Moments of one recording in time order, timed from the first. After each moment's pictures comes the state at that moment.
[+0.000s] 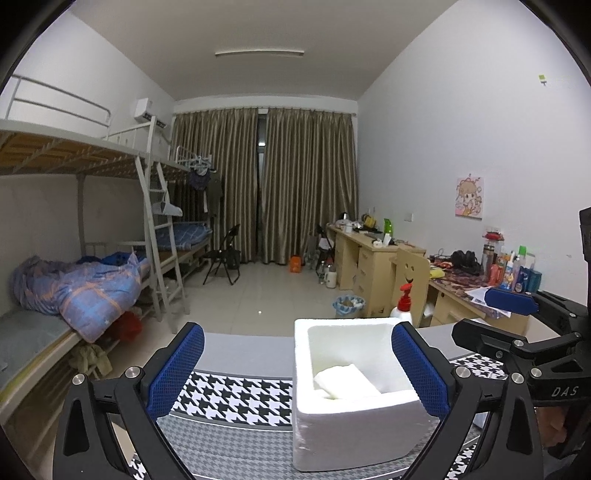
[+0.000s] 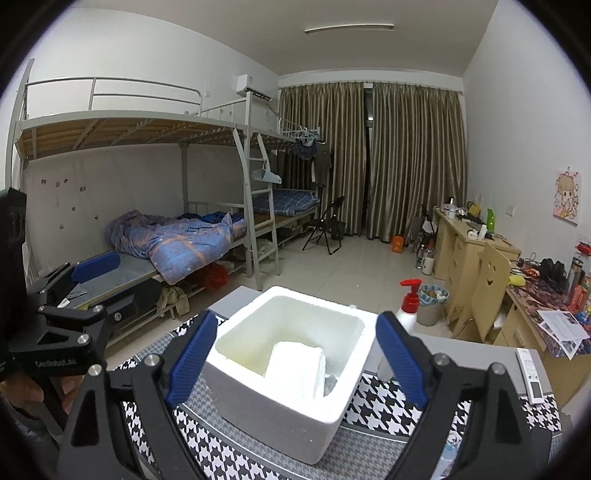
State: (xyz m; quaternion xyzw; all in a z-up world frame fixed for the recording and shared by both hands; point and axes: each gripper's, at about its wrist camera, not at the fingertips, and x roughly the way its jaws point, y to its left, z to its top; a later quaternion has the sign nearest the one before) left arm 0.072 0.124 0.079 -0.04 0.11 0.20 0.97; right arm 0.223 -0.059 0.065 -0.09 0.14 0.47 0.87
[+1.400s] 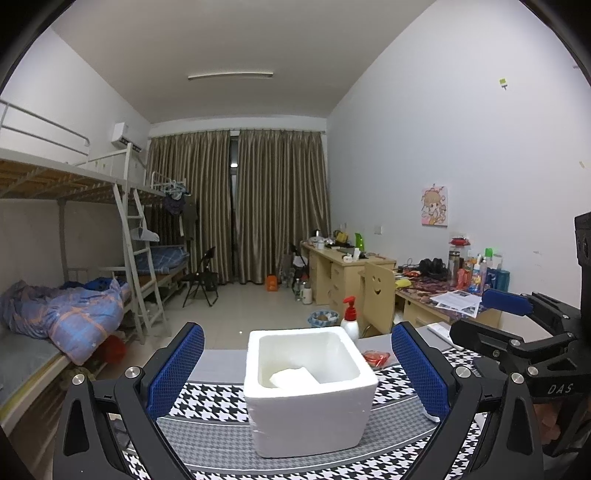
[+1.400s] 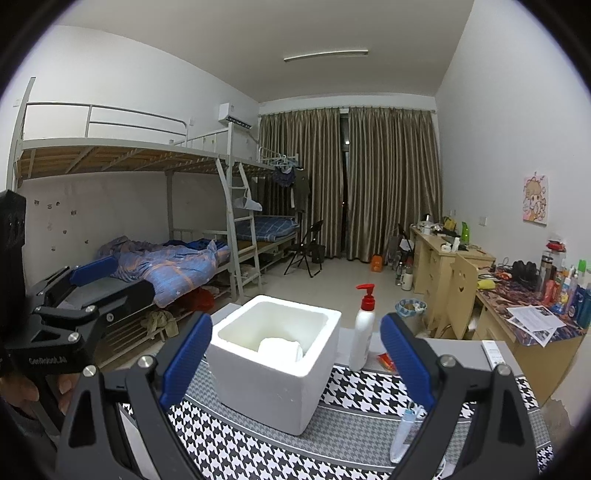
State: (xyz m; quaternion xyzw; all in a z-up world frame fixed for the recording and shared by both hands) left arm 0.030 0.057 0.105 -0.02 0.07 0.15 0.99; right arm 0.169 -0.134 0.069 -0.06 0.09 0.43 0.90
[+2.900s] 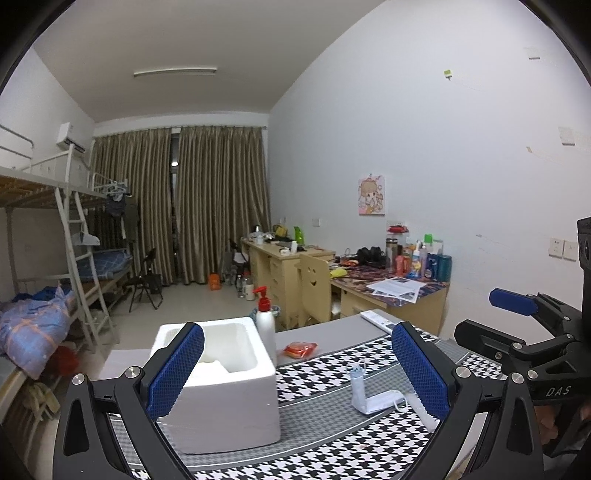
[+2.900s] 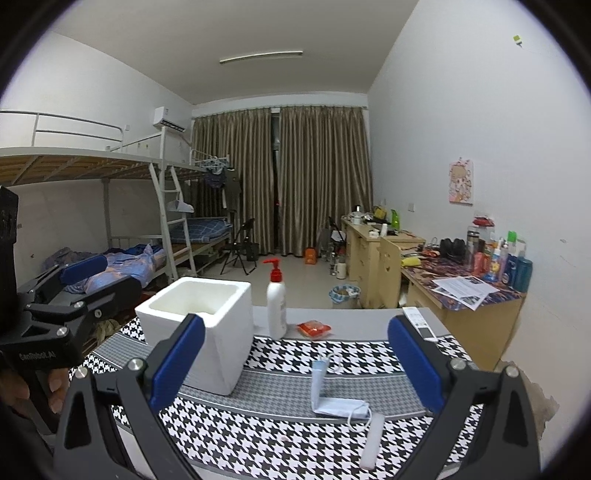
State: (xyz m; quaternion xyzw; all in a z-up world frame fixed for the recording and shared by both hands) left arm 0.045 -0.007 0.090 0.00 0.08 0.04 1.00; right arm 0.160 -0.225 0.049 -0.04 0.10 0.30 0.95
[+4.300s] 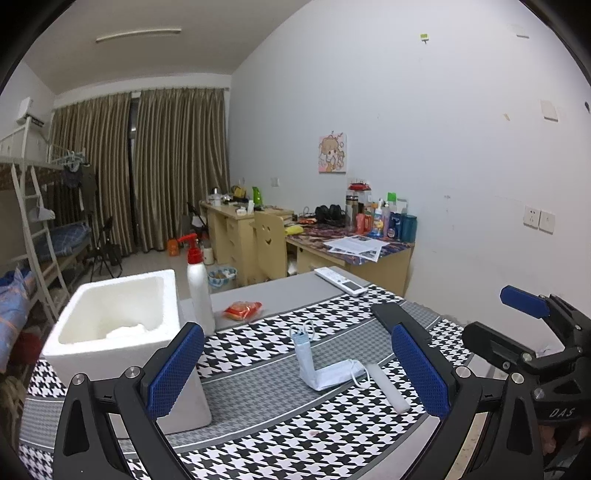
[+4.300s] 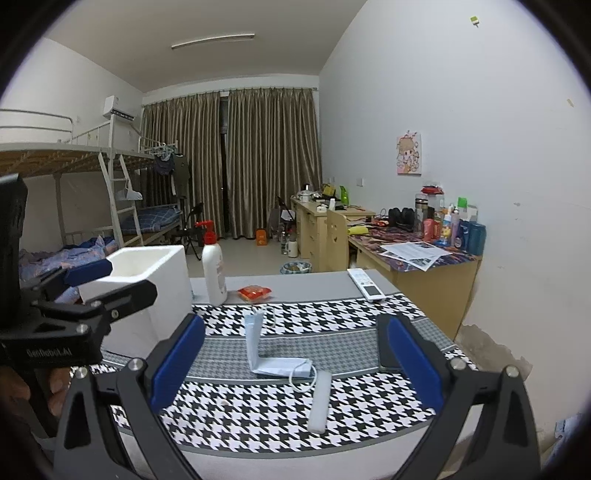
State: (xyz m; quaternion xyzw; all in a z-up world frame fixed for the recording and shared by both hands) left arm 0.106 -0.046 0.041 0.00 0.16 -0.04 0.99; right arm 0.176 -0.270 0.000 -0.03 0.15 0.20 0.97
